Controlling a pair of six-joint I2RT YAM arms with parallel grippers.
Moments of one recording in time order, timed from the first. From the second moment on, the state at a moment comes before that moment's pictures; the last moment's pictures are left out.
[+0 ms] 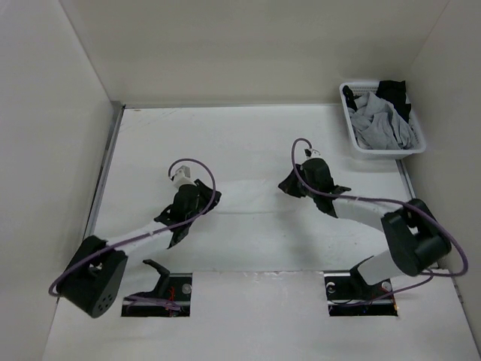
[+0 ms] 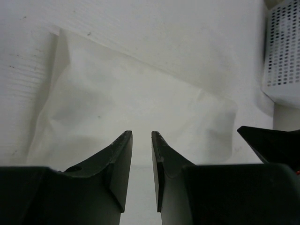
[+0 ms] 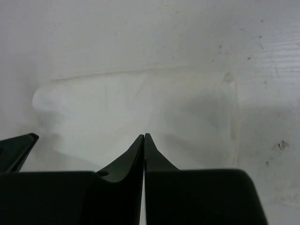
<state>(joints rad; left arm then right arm) -0.53 1.15 0.33 0.36 -0.18 -0.98 0.51 1.44 0.66 0.21 -0.04 0.74</state>
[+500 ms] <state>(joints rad) -0.38 1.29 0.24 0.53 -0.17 -0.96 0.36 1.62 0.60 0.38 -0.09 0.83</state>
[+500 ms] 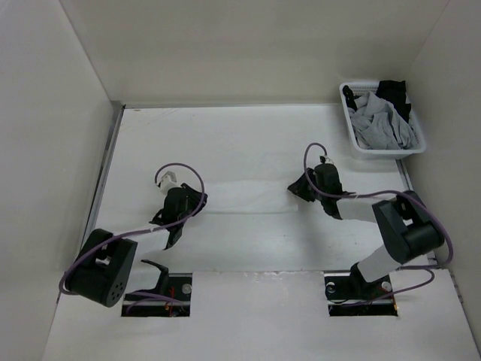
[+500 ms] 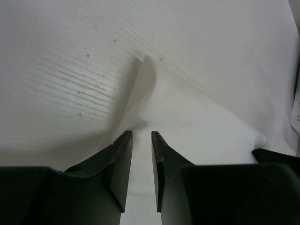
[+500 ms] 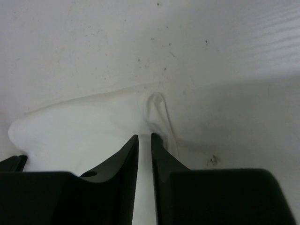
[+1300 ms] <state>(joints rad) -0.35 0.96 0.23 0.38 -0.12 -0.90 0.34 1.51 0.45 0.40 -0.18 0.92</state>
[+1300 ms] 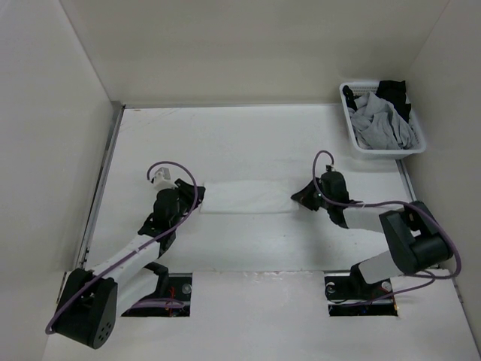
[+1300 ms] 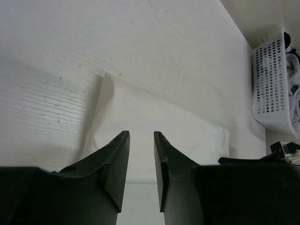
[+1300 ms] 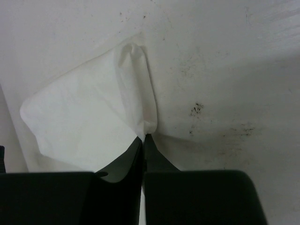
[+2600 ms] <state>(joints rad) -0.45 0.83 0.22 0.39 -0.02 -0.95 0.92 1.85 1.35 -0.42 0.33 0.71</state>
